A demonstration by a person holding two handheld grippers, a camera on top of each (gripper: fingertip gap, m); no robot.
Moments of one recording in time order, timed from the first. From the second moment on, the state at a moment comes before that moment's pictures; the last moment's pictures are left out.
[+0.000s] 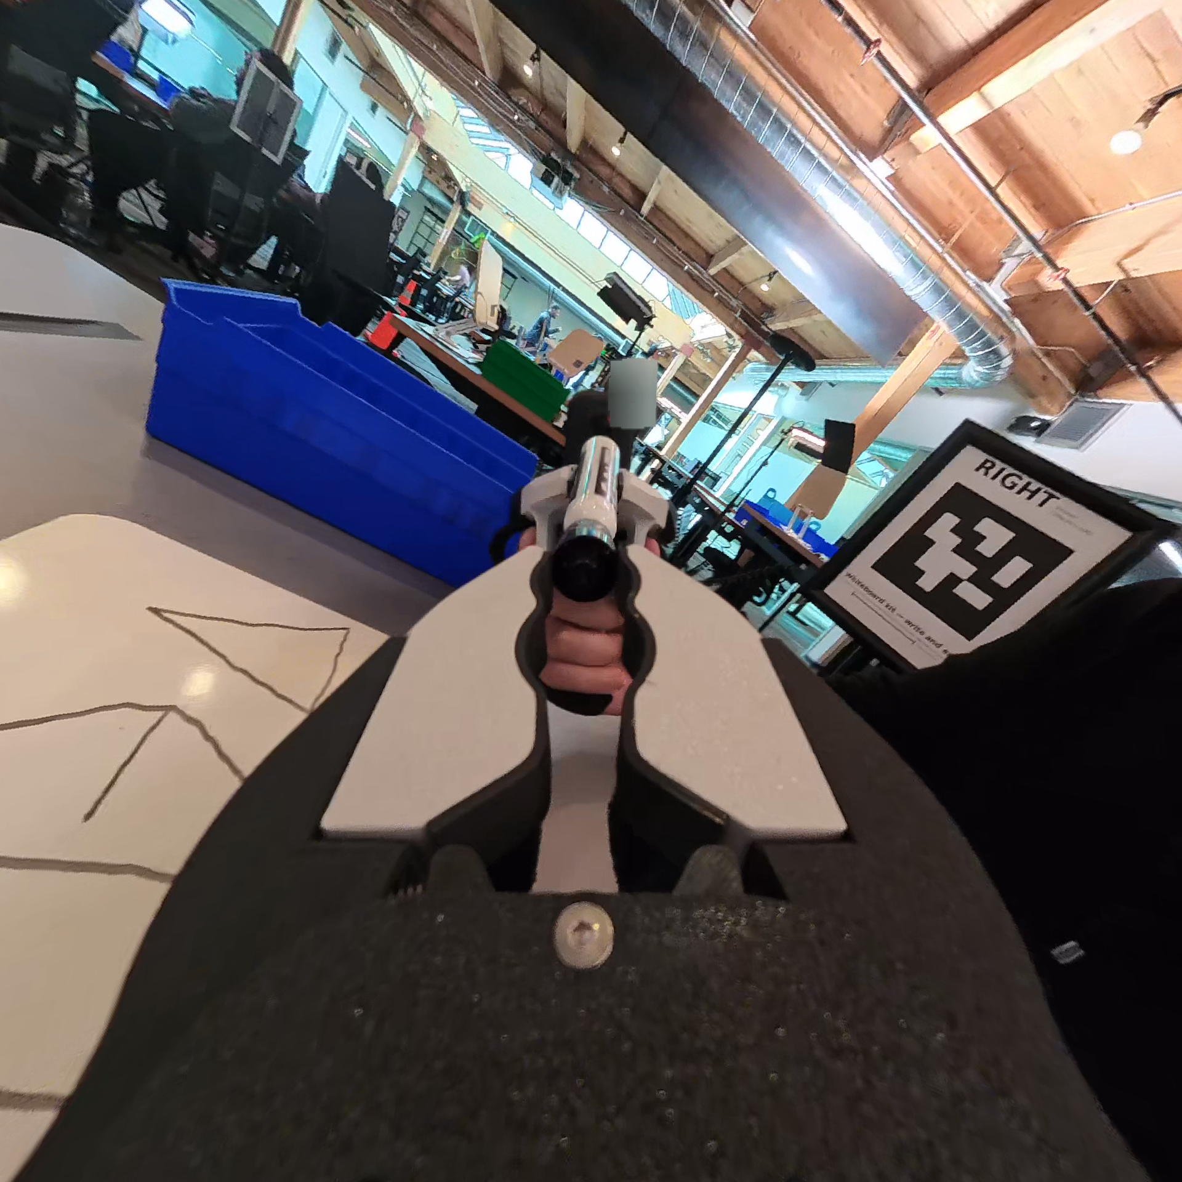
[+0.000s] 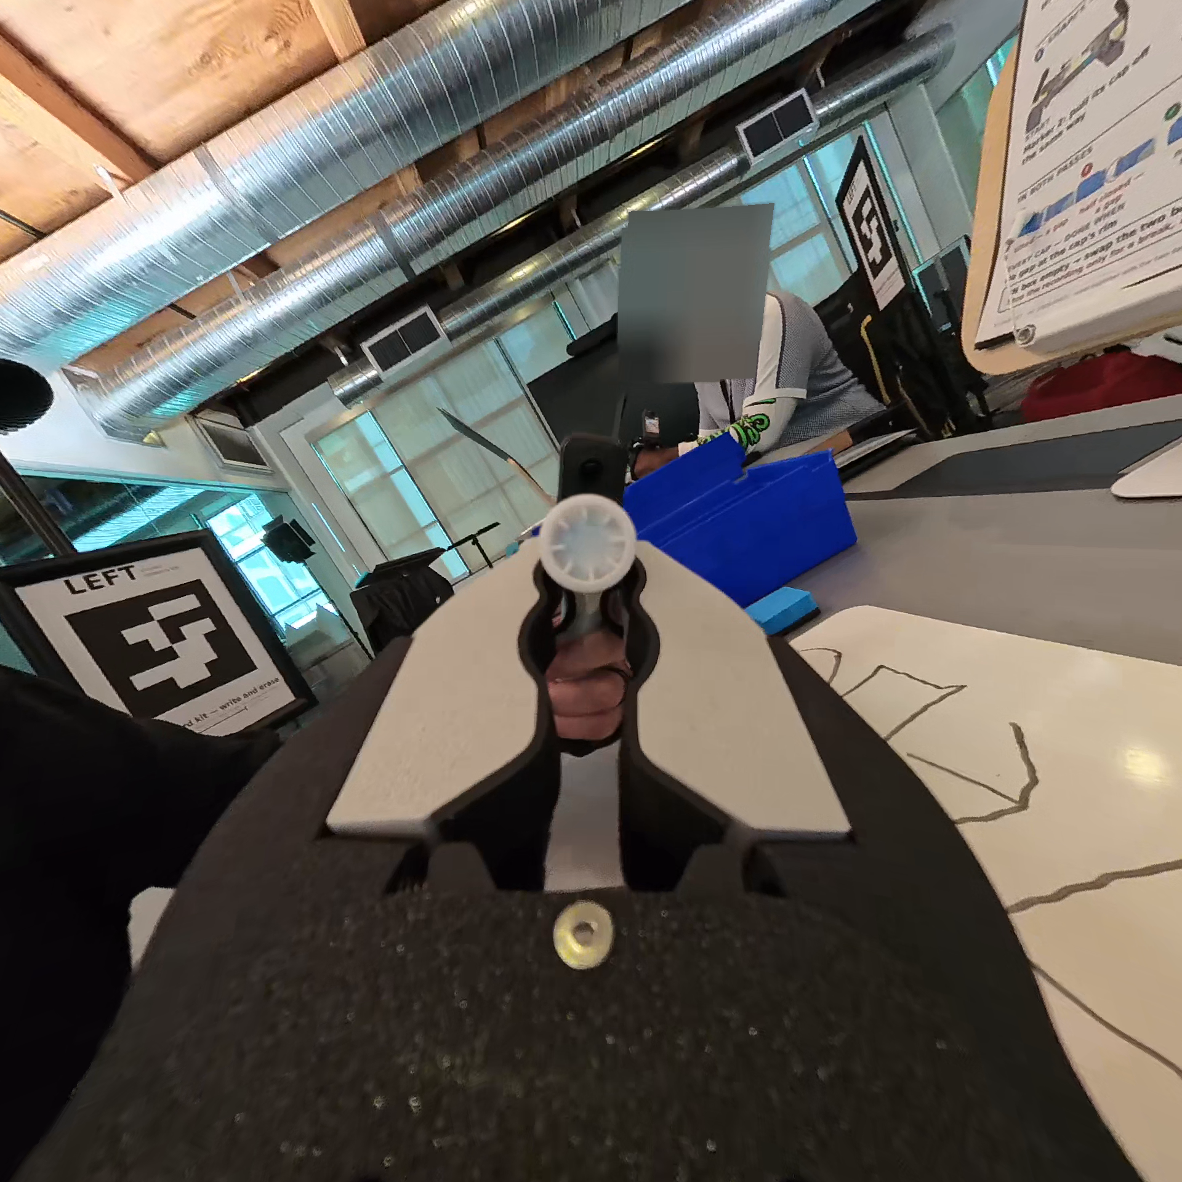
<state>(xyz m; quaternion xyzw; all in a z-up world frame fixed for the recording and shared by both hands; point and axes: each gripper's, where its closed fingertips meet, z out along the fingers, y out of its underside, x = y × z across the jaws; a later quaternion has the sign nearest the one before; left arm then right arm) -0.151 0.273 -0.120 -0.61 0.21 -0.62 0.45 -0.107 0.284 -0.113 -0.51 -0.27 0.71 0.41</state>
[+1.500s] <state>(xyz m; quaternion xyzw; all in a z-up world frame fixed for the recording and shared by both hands) -0.181 0.260 -0.144 -0.69 0.21 -0.55 0.43 -0.098 0.296 -0.158 -0.67 -0.34 0.54 0.39</state>
